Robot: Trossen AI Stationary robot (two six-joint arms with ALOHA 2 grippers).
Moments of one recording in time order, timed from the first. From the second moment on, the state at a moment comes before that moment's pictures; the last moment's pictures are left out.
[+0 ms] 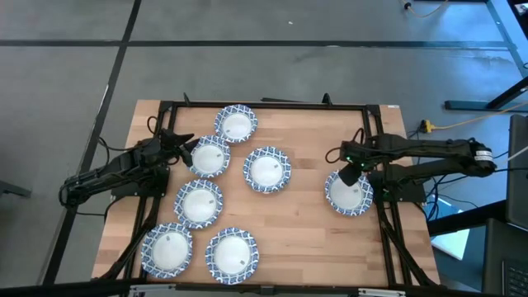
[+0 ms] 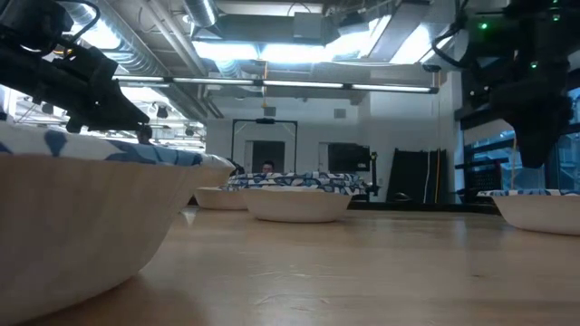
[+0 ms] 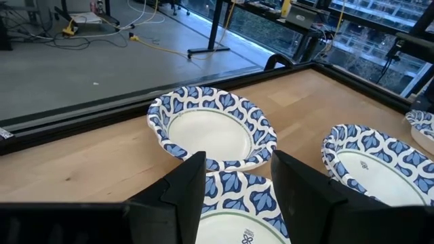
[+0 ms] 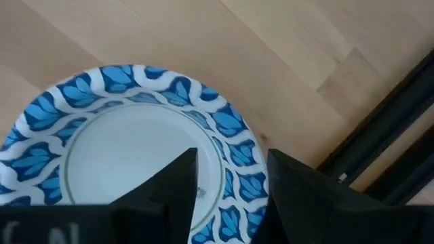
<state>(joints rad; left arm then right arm) 0.38 0.00 0.13 -0.40 -0.36 -0.36 -0.18 0.99 0.68 -1.18 0.11 0.70</state>
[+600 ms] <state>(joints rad) 0.38 0.00 0.13 -0.40 -0.35 -0.36 0.00 1.13 0.68 -0.76 -0.12 0.94</state>
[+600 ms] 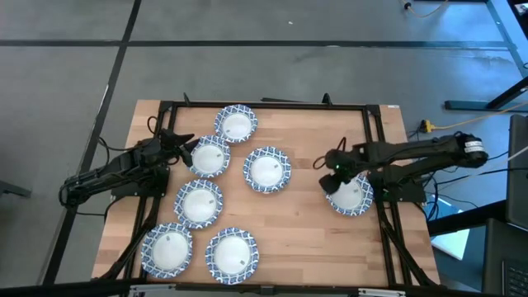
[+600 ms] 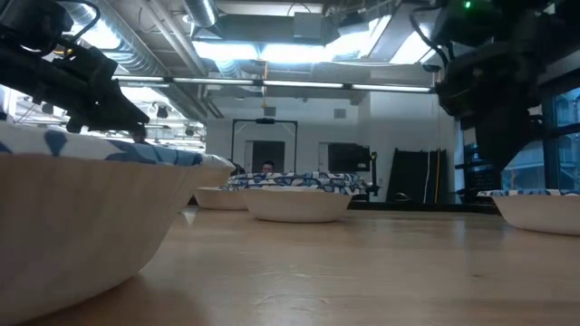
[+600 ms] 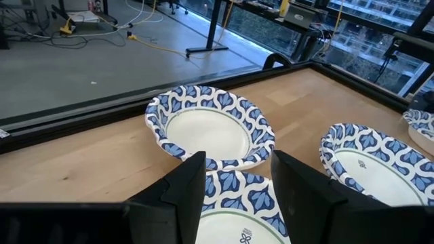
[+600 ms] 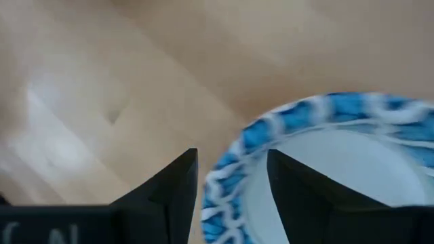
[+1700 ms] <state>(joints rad) 0.38 0.00 0.13 -0.40 -0.35 -0.38 0.33 1.46 0.91 -0.94 0.05 1.15</state>
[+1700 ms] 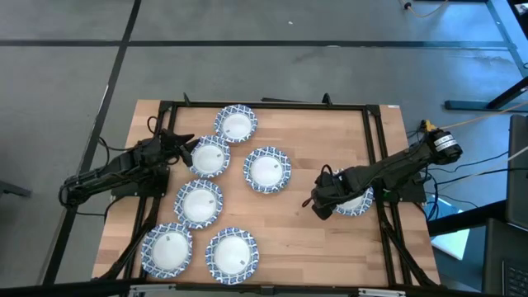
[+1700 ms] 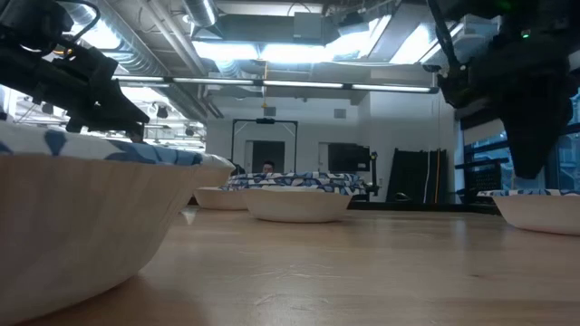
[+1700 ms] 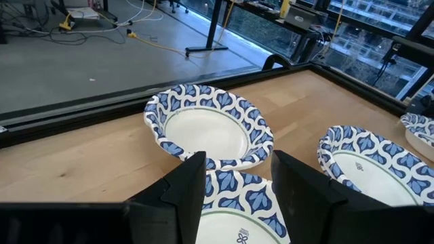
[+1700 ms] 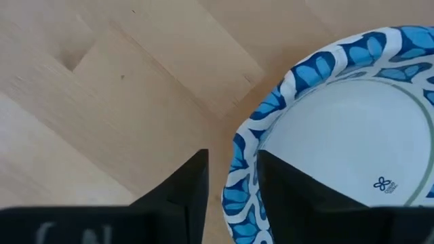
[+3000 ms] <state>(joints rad) 0.38 0.00 0.13 -0.40 -0.35 -0.38 0.59 1.46 0.85 -1.06 -0.06 0.78</state>
